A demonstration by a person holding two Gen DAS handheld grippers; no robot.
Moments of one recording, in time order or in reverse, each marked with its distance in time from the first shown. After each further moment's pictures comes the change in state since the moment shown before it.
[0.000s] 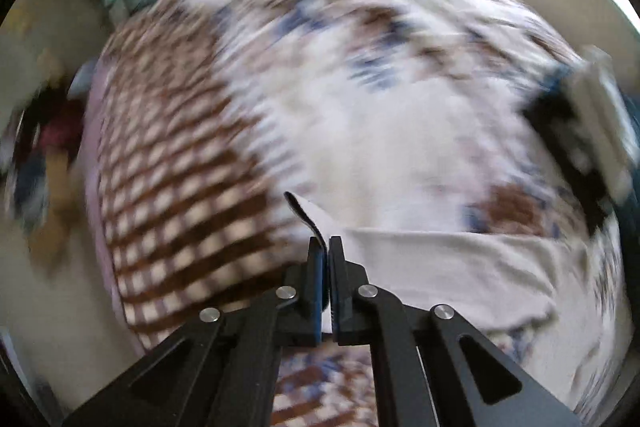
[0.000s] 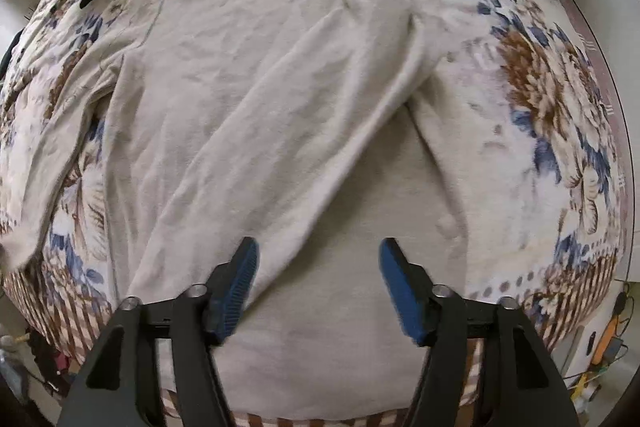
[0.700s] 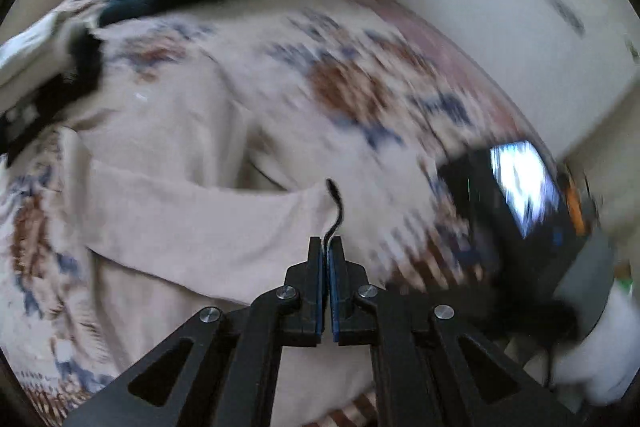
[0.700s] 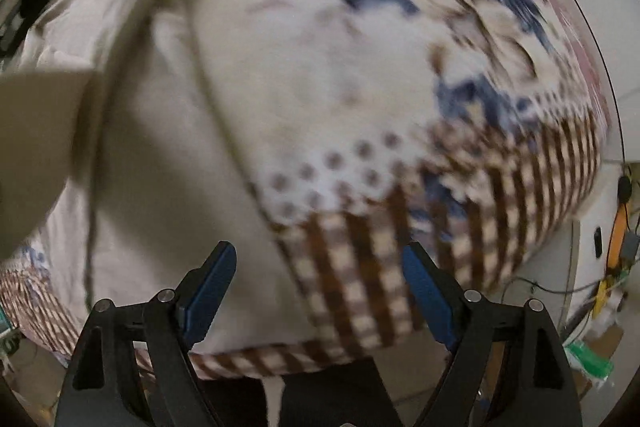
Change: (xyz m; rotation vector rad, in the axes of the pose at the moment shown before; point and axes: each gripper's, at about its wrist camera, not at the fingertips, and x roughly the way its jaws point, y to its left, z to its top) left arm -0.147 -0.267 -0.312 1.375 0.255 -0.724; right arm 0.015 -0.161 -0.090 0.299 0.162 -0.052
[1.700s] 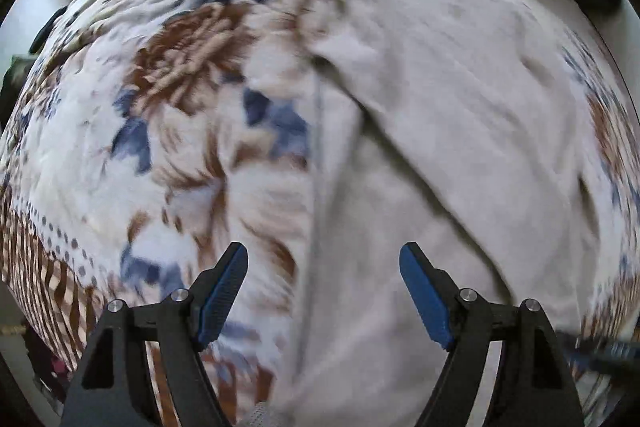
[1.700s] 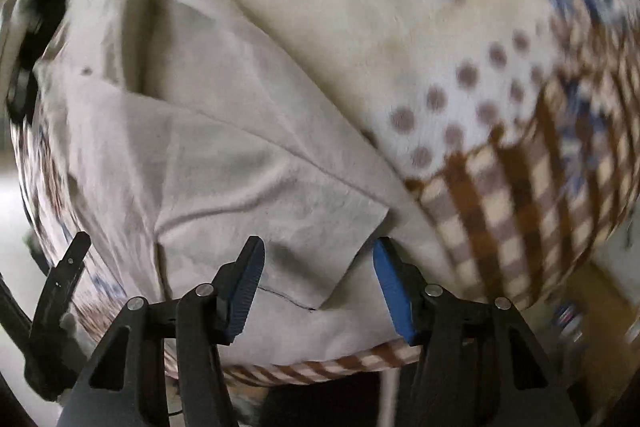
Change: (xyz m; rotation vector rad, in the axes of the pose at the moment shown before) left arm 0.008 0.211 -0.084 -0.615 0.116 0.414; right arm 0.052 0.025 0.006 0.276 0.156 0.314
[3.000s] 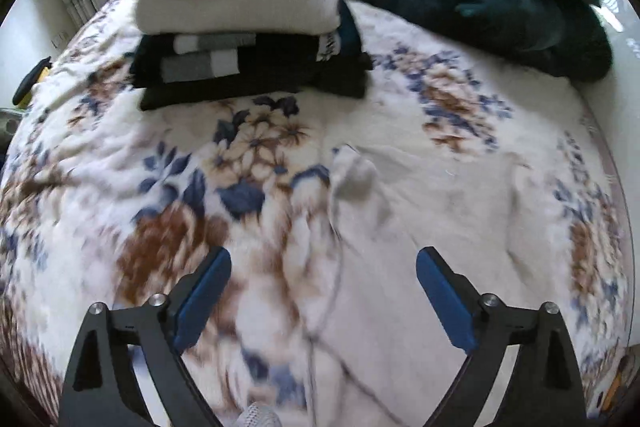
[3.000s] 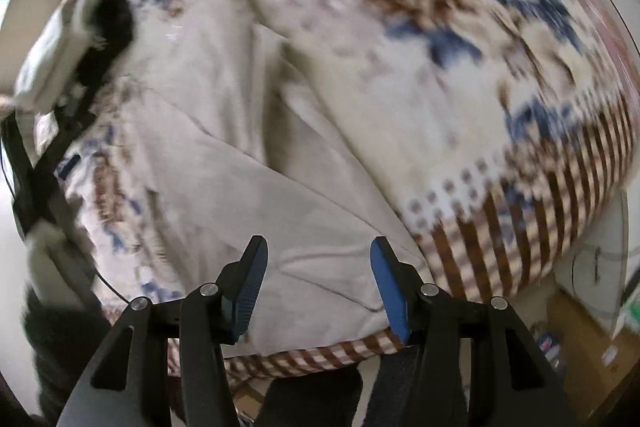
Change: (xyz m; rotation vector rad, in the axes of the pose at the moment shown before) left arm -0.039 -0.012 0.151 0.047 -0.202 -0.092; right arm -0.156 0.091 0.019 -0.212 -0.118 0.011
